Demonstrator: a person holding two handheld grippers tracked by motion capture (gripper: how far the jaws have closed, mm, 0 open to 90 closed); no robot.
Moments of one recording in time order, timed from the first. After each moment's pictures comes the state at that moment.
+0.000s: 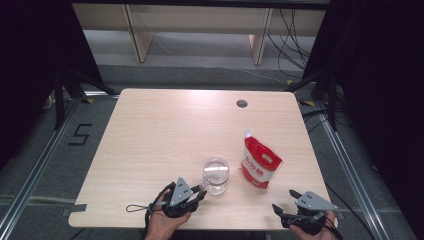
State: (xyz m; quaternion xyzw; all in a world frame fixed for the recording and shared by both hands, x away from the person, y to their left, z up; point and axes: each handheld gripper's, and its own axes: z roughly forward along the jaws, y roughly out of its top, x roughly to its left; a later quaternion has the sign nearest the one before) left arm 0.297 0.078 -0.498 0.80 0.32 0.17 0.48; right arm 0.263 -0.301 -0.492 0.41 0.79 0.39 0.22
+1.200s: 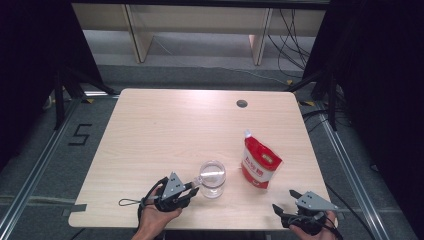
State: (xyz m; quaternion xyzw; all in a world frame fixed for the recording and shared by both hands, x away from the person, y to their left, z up) left arm 0.309 0.099 -0.496 0.81 0.32 0.16 0.47; right arm 0.265 -0.303 -0.491 0.40 0.80 0.39 0.22
